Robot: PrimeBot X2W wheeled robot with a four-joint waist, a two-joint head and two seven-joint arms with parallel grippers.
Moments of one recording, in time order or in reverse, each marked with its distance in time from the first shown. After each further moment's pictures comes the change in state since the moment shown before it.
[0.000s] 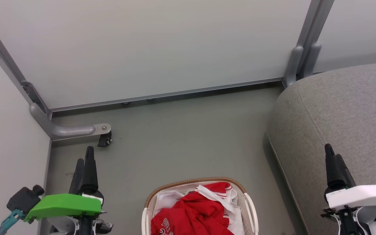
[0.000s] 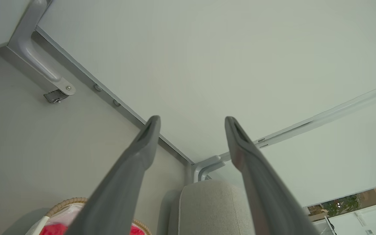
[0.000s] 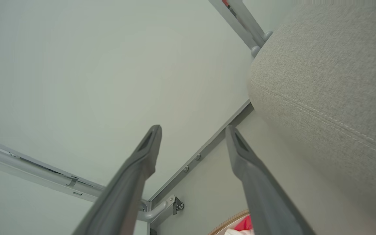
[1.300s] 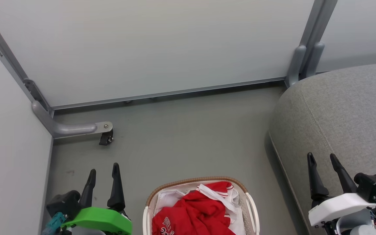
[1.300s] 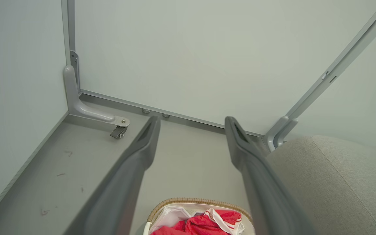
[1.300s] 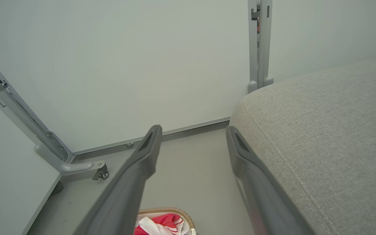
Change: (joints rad) left arm 0.047 0.003 -0.120 0.051 0.576 0.077 -0.107; right arm 0.039 -0.008 0.050 -0.017 -0.617 0.000 -0.108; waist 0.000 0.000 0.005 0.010
